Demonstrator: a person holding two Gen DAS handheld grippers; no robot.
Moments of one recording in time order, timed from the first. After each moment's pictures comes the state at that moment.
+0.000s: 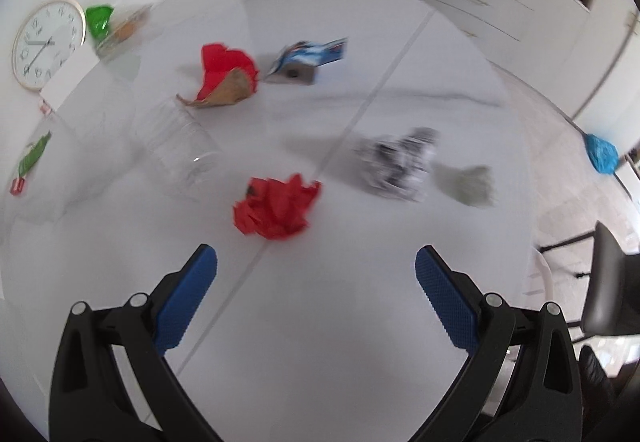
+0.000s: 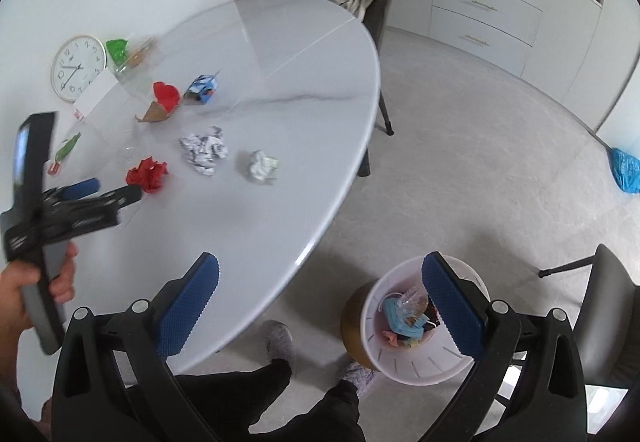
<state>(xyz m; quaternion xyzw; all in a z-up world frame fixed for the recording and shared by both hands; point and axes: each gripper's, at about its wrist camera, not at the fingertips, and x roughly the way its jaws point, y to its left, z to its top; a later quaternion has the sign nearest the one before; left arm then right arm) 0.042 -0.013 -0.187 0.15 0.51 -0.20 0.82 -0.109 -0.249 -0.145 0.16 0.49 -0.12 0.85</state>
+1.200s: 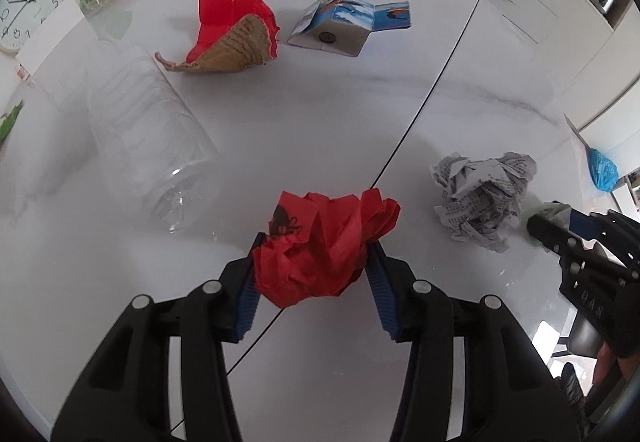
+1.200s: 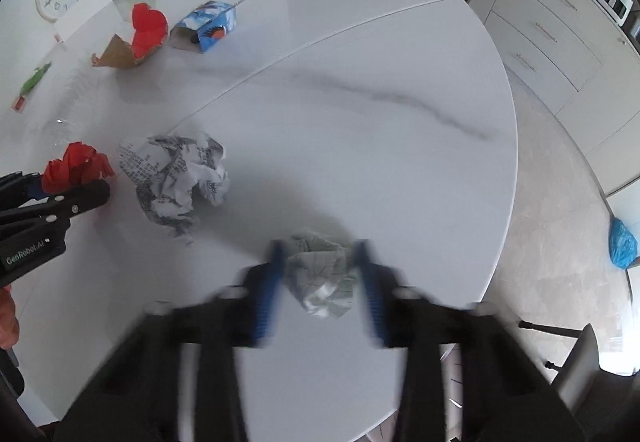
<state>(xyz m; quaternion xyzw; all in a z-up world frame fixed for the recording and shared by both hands) 0.107 -0.008 -0.241 0.12 0.57 -0.19 0.79 0.064 -0.216 -0.242 0.06 0.57 -0.07 0.82</state>
